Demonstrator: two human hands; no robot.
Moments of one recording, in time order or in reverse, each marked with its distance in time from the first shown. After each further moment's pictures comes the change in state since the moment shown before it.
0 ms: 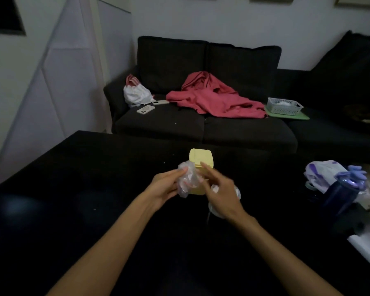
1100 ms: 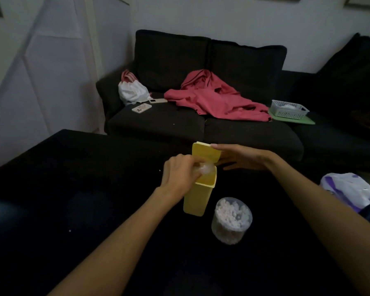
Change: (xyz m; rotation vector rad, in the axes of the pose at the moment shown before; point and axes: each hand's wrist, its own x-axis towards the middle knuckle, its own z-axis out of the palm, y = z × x) left_hand 0.105 0.022 0.023 1.325 0.334 0.774; right_hand 0.173 0.041 -0.074 -0.014 -0.598 0.588
